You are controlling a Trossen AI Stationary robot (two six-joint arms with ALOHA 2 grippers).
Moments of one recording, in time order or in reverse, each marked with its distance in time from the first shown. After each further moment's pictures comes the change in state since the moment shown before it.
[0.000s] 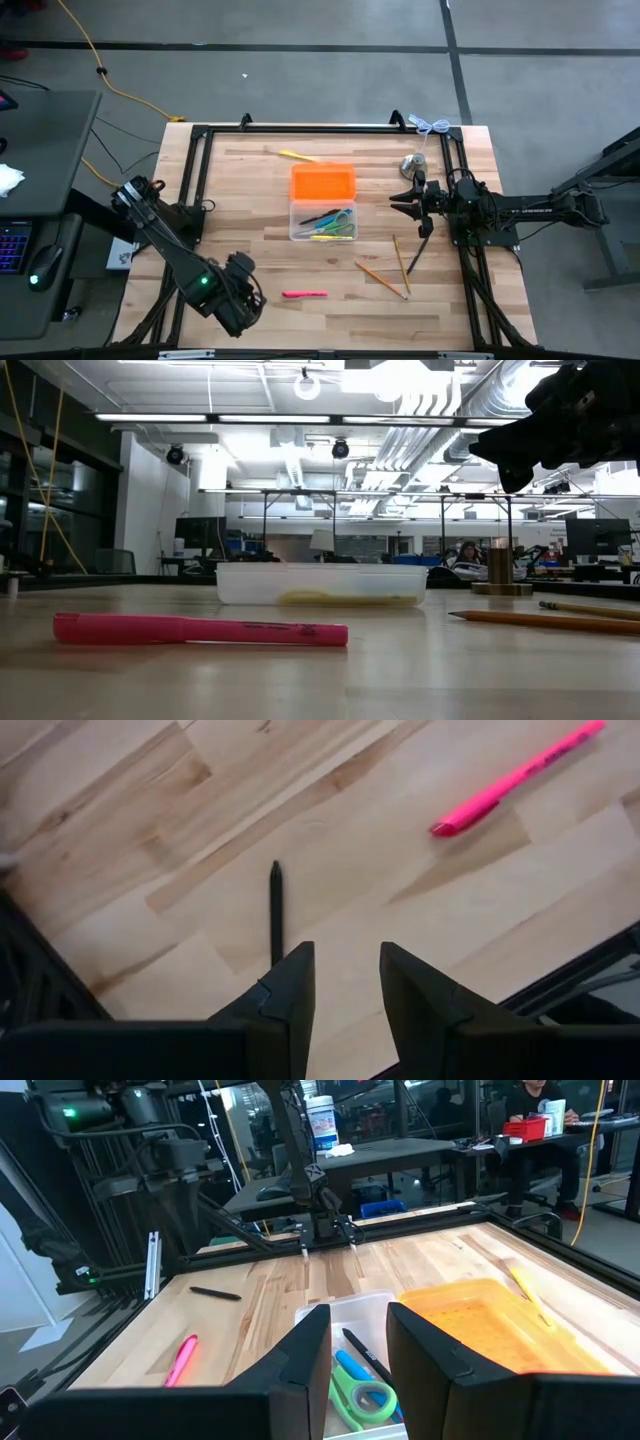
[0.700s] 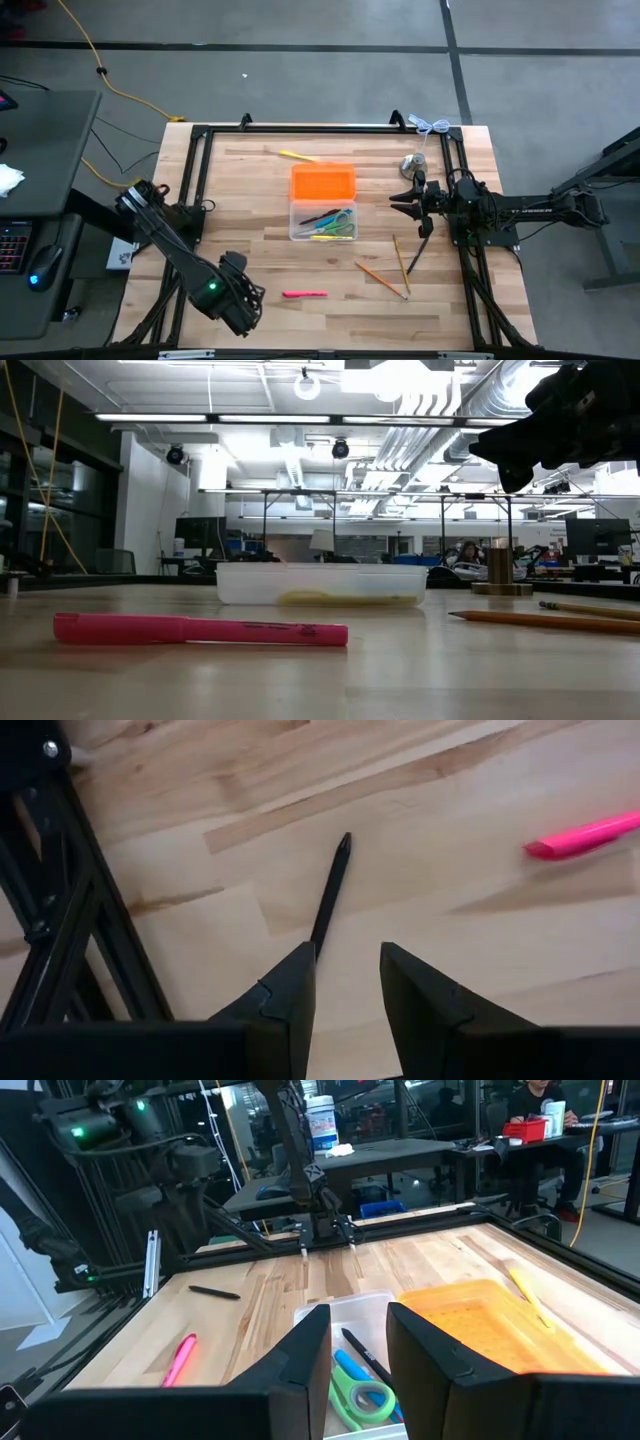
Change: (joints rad) left arm 0.016 0.054 0.000 -0.087 0.117 -0.254; right arm 0.000 0.000 0.000 0.000 0.000 -0.008
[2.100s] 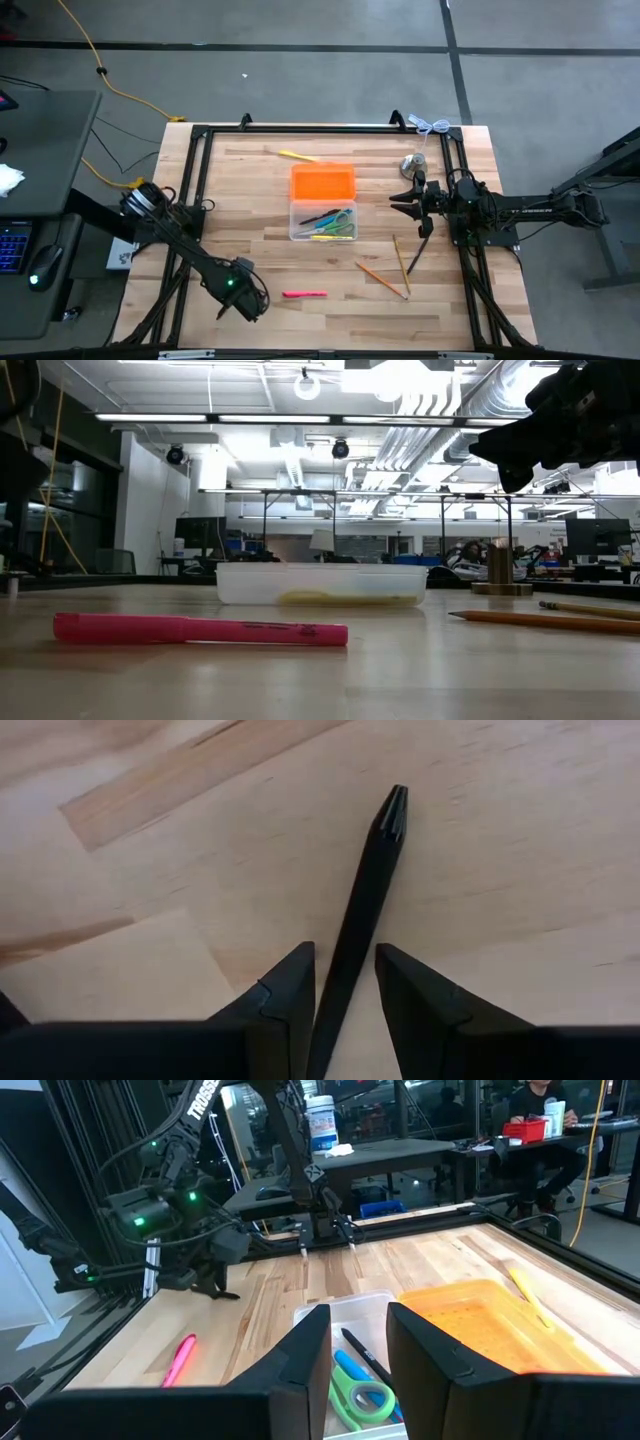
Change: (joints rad) left arm 0.031 0.040 -0.476 0.589 0.195 0.113; right arm 0.000 0.000 0.000 0.000 0.000 0.000
